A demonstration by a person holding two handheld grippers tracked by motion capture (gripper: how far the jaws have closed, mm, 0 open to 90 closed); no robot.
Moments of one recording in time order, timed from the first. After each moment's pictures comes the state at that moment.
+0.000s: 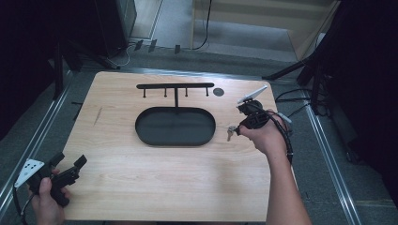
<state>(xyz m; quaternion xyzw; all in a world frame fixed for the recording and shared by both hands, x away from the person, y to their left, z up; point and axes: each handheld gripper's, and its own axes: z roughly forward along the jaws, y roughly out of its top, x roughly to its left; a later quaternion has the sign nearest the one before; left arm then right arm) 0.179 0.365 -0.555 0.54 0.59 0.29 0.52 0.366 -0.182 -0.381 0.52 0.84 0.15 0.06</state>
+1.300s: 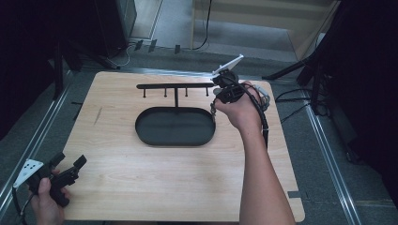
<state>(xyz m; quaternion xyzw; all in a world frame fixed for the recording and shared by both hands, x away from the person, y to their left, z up) 0.179 0.367 -0.555 0.54 0.59 0.29 0.53 0.393 -0.107 -0.323 0.48 0.84 0.21 0.12</state>
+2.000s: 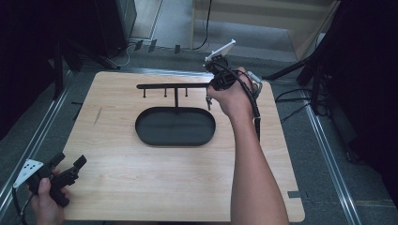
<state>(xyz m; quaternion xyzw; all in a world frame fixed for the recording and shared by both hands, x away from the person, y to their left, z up) 0.179 0.367 -0.555 0.54 0.59 0.29 0.53 0.408 -0.084 -0.300 0.49 0.83 0.21 0.15</state>
